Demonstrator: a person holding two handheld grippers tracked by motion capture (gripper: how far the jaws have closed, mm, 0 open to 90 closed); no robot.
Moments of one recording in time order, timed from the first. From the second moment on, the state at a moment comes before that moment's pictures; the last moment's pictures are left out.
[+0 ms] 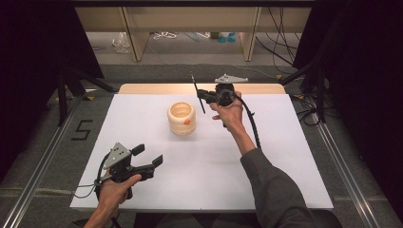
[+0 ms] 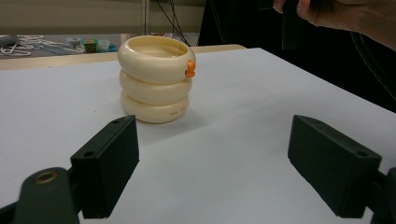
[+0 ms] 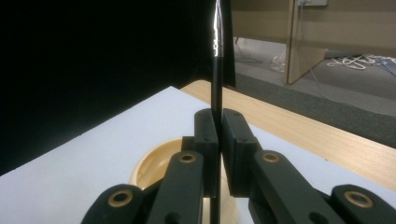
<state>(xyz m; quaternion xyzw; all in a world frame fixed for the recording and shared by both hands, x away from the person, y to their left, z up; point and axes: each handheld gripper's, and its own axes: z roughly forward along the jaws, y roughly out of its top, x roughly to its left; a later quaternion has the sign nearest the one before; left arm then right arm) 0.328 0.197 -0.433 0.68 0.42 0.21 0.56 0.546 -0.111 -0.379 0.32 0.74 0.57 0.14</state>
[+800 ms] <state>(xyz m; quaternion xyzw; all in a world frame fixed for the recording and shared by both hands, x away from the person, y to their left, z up) 0.328 0.197 -0.433 0.68 0.42 0.21 0.56 0.560 -0.085 -0.380 0.32 0.74 0.57 0.14</state>
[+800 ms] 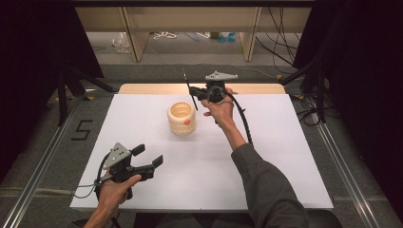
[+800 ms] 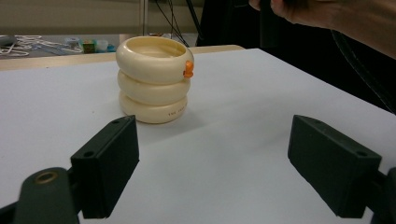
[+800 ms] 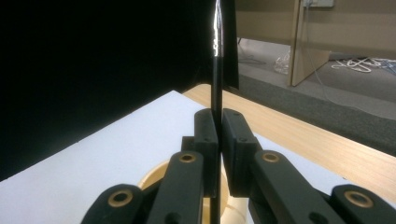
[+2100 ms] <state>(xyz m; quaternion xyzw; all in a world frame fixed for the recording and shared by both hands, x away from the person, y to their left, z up) 0.327 0.197 -0.433 0.68 0.42 0.21 0.56 0.570 -0.064 -0.380 0.31 0.75 0.57 0.13</state>
